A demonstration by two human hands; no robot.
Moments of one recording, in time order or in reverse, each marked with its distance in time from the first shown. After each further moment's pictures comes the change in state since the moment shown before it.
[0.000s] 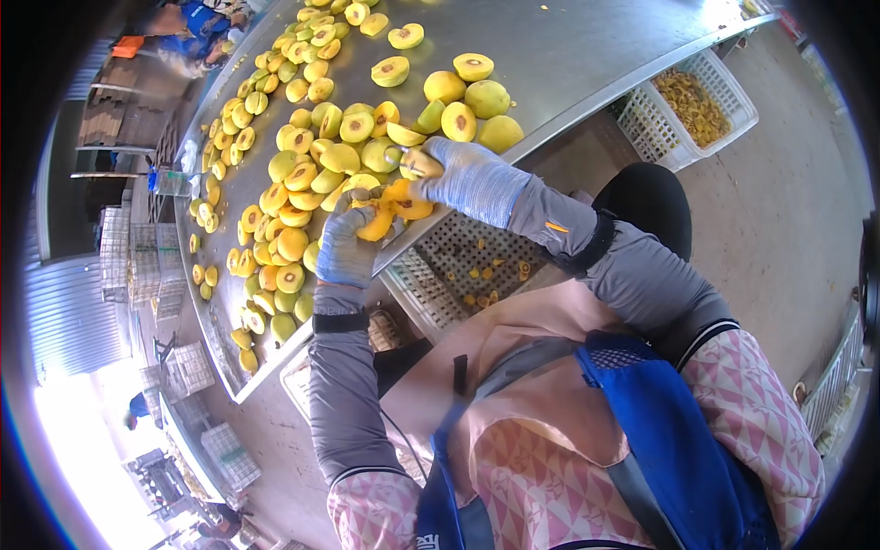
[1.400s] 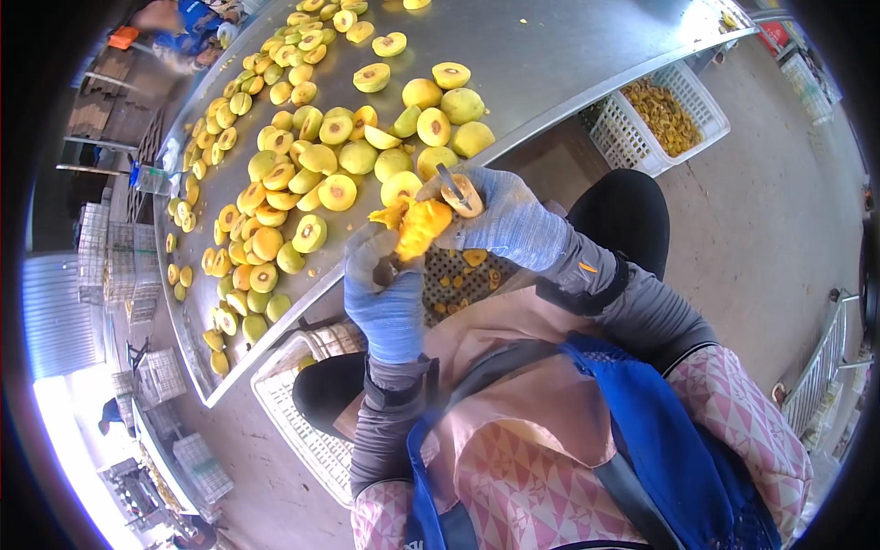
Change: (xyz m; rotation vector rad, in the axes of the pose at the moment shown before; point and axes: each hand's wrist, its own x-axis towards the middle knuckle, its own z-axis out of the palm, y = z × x) left_hand -0.073 -0.079 0.093 0.782 0.345 0.982; right_hand -0.075 -0.010 -0.023 0.448 0.027 -0.207
